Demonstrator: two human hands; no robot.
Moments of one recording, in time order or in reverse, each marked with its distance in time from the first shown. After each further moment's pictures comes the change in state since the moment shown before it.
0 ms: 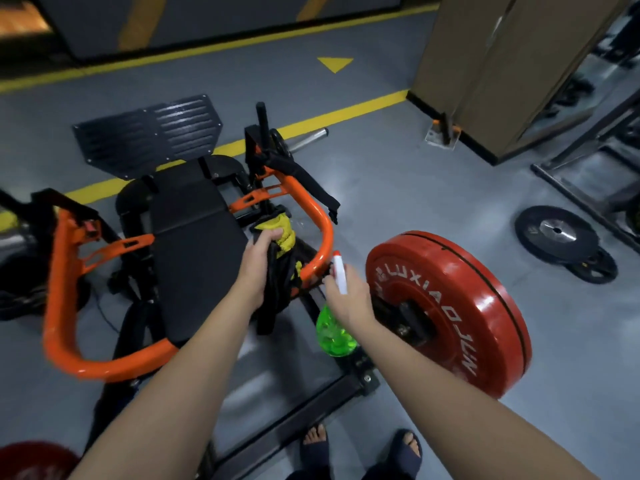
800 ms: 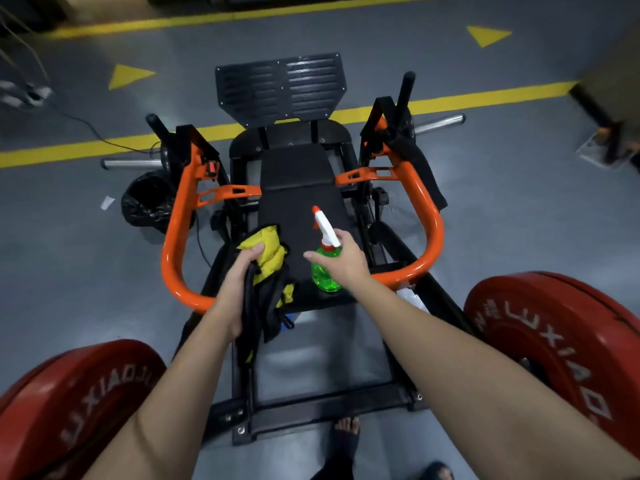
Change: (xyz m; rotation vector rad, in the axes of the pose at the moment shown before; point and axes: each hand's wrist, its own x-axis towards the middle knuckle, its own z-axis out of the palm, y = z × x) left_hand -0.072 0.024 -0.170 -0.195 0.280 -0.041; right_hand 0.058 -0.082 0.188 -0.076 -0.518 -0.134
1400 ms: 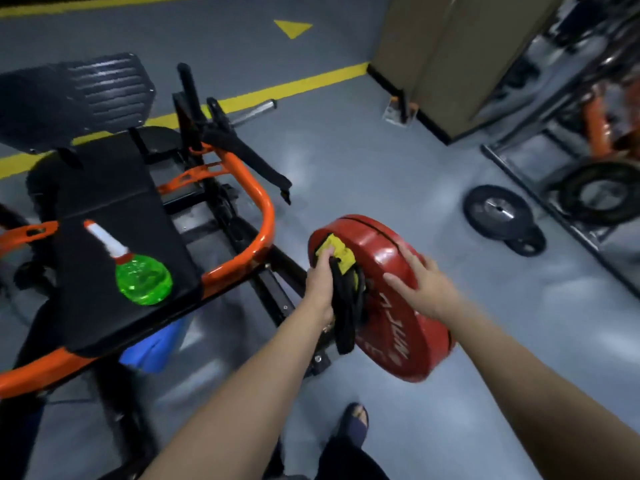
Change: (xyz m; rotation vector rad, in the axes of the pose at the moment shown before) left_hand 0.015 -0.264 0.334 0.178 -0.292 -0.334; right_hand -0.232 0.232 -0.338 -0.606 0.350 0.321
